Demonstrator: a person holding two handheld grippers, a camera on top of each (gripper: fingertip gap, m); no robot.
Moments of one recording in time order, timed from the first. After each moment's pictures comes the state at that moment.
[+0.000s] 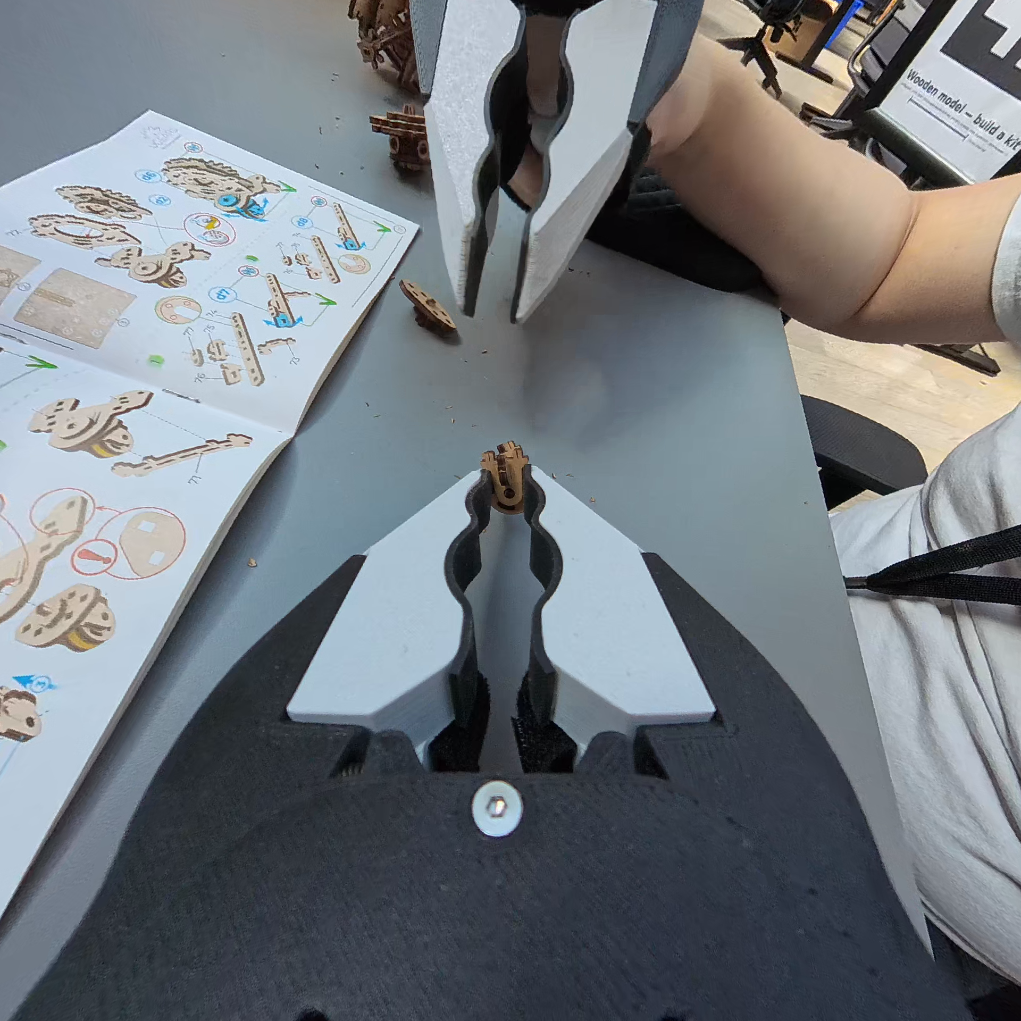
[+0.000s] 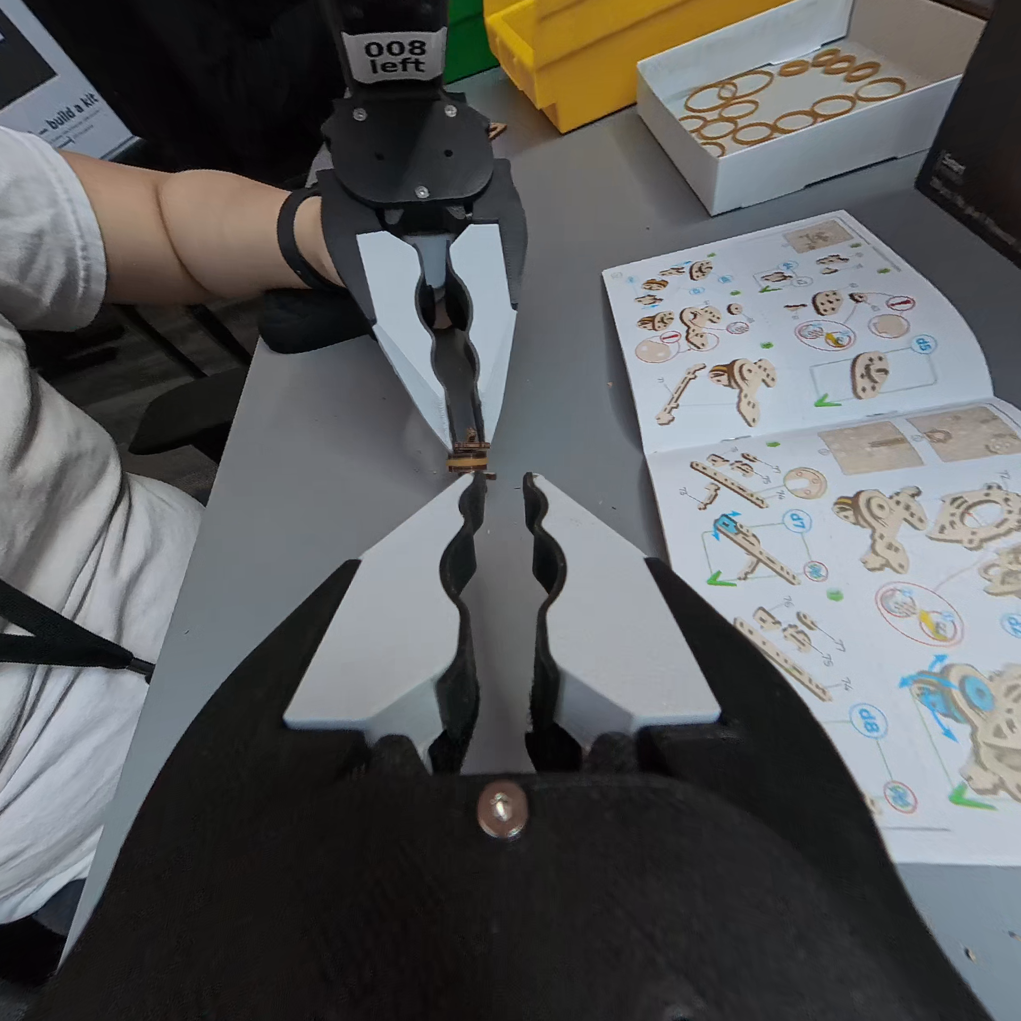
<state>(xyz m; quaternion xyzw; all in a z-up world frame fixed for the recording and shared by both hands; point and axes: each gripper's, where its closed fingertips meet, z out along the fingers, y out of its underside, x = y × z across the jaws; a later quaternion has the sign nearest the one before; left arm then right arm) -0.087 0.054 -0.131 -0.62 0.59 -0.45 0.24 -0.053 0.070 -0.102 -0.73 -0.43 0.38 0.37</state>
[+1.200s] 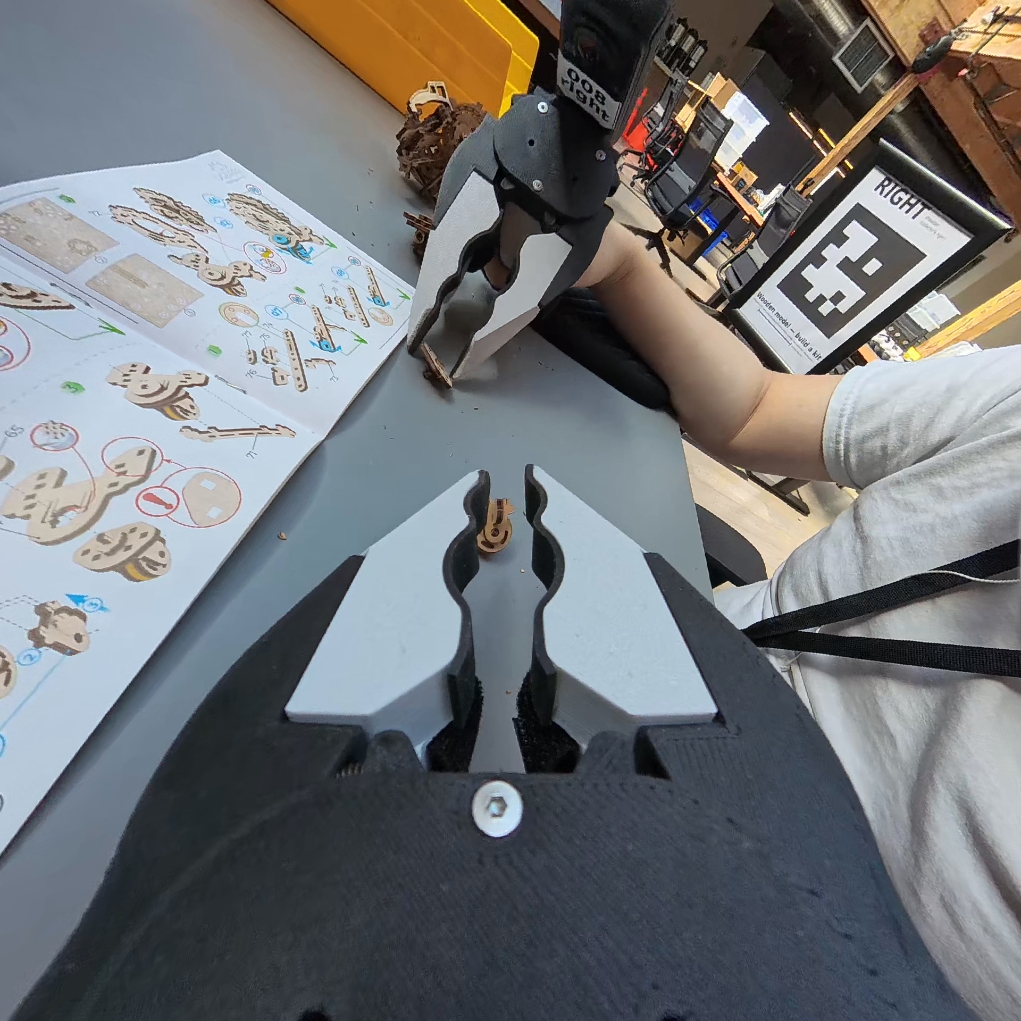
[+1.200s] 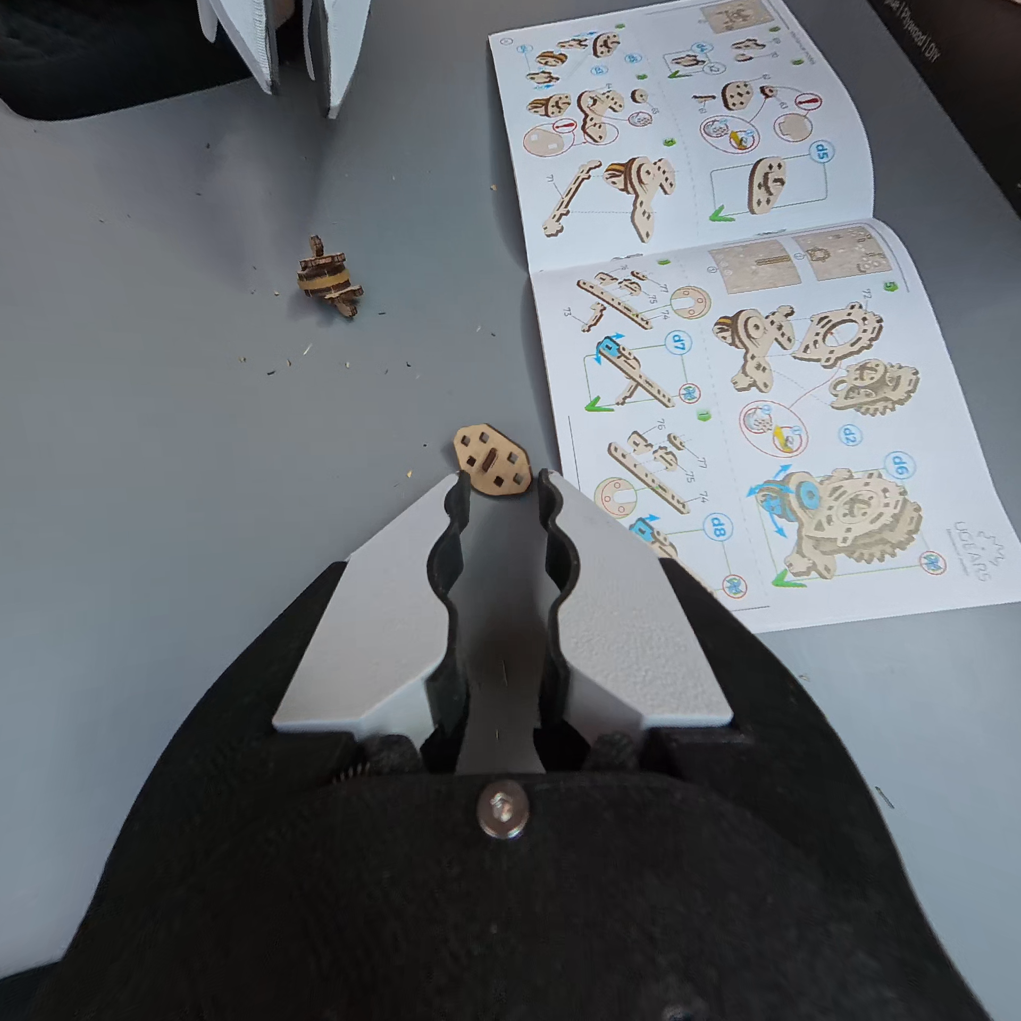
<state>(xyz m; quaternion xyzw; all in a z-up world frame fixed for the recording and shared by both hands) -0.103 0.075 -0.097 -0.64 0.48 -0.56 0.20 0.007 0.087 -0.154 -0.78 -0.47 0.24 0.33</state>
